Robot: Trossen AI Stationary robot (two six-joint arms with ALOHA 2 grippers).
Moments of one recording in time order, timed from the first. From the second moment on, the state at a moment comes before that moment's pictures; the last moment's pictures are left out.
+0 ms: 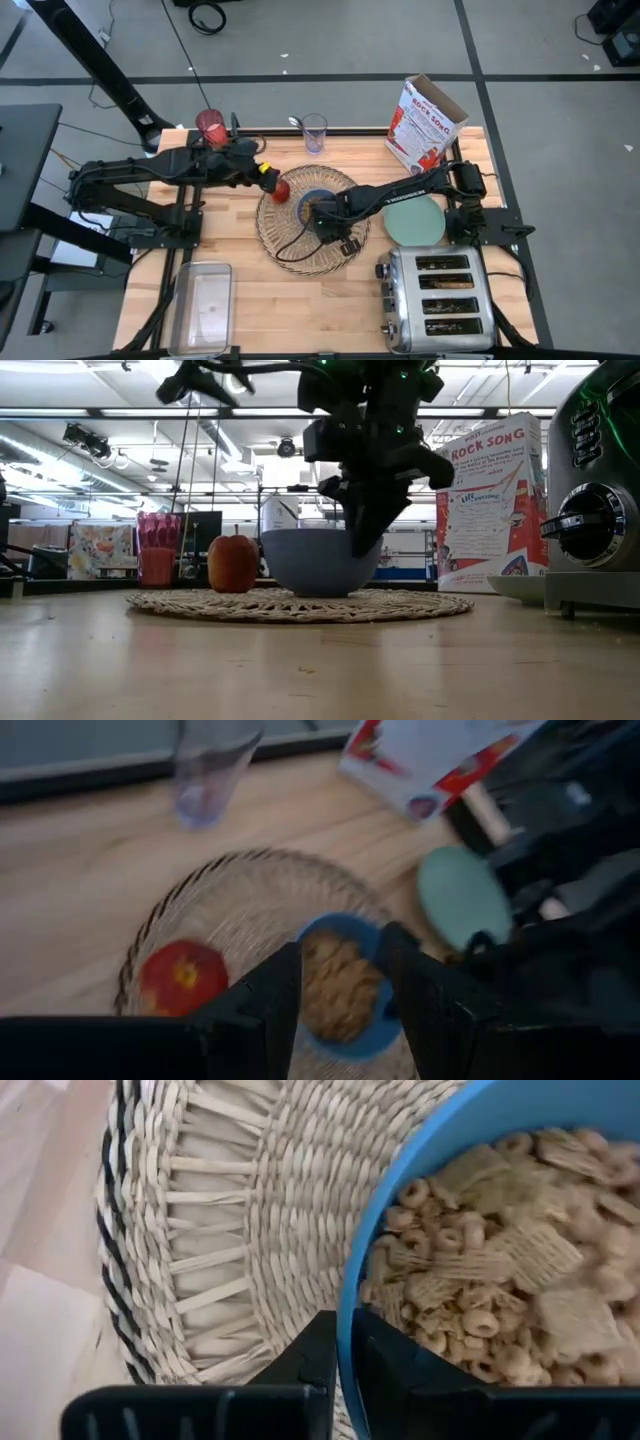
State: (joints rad) left arm 0.08 1.17 1.23 -0.75 -0.36 -0.92; right arm 0.06 1.98 1.48 -0.77 -0.02 -0.38
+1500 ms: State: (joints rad) left arm -0.26 1.07 1.28 -0.32 -0.31 -0.25; right arm -0.02 1.66 0.98 -0.91 0.02 1.24
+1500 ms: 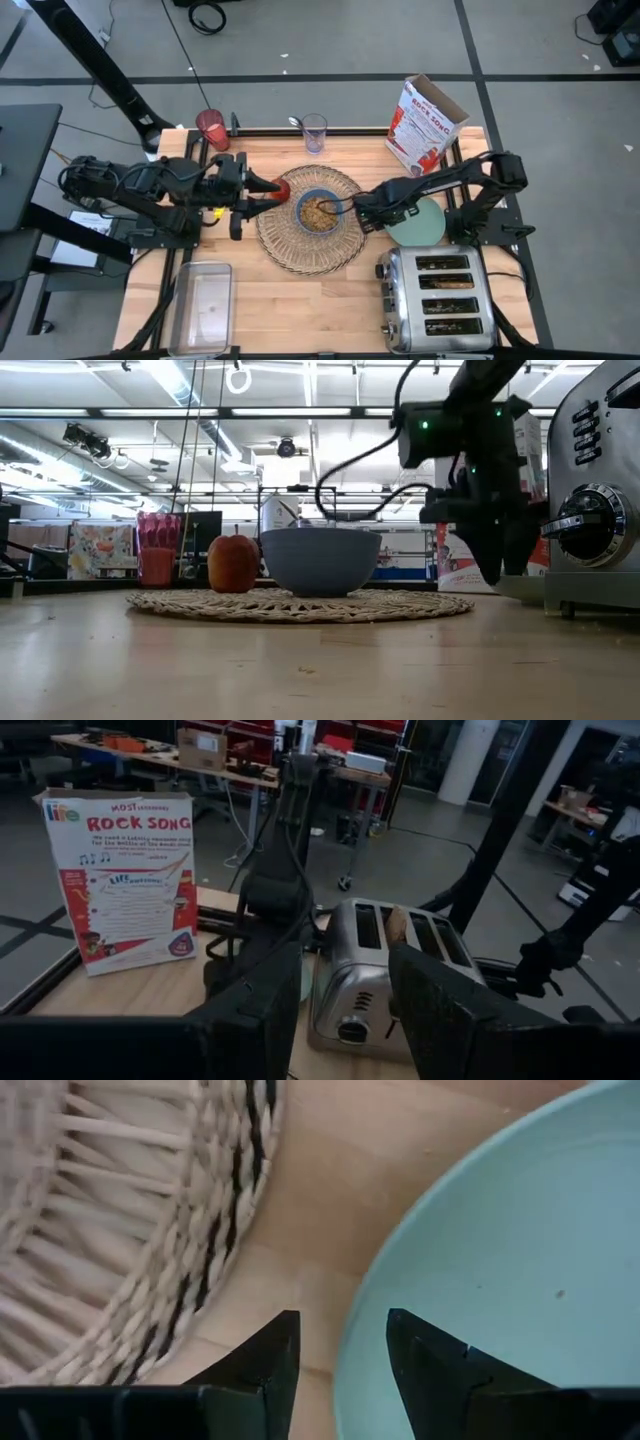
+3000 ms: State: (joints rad) left arm -0.24 0.87 1.28 -0.39 -0.41 -0.24; right arm 0.35 1.60 1.61 -0.66 0.04 0.02
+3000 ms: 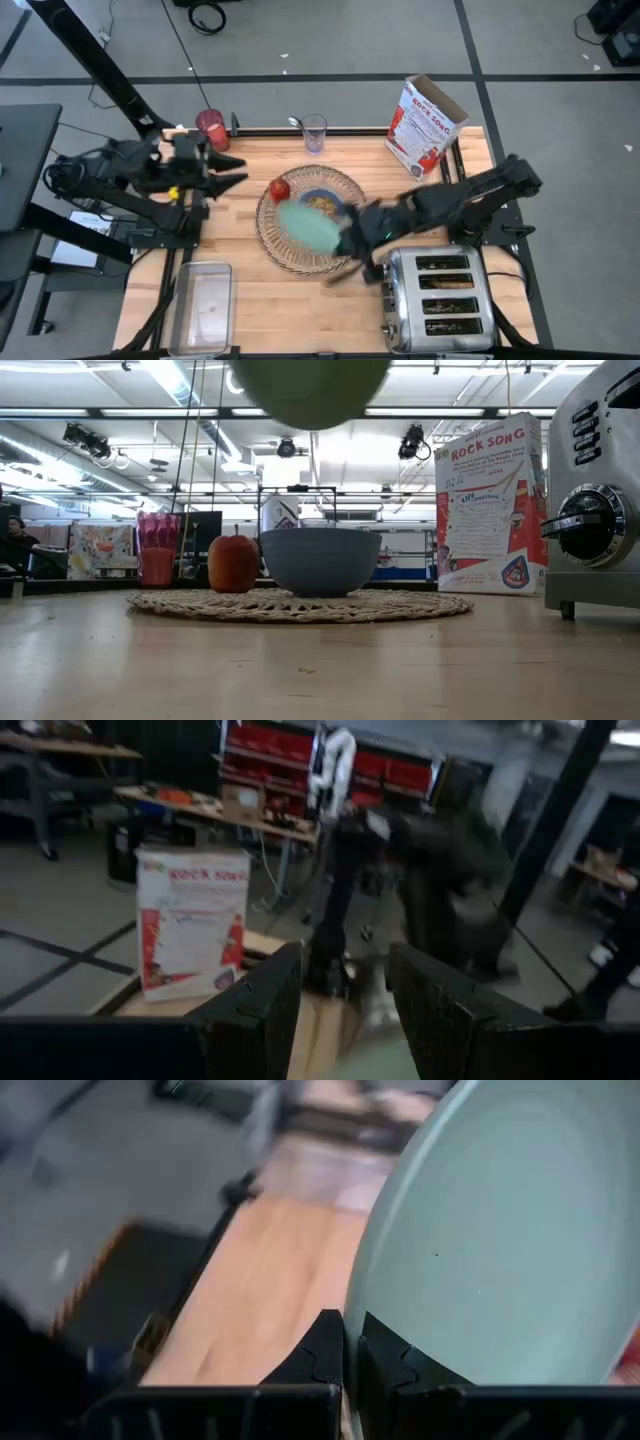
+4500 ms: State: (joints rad) left arm -0.24 0.82 1.28 -0.50 -0.49 -0.30; right arm 0.28 2.16 1.61 -0.44 0.14 -0.70
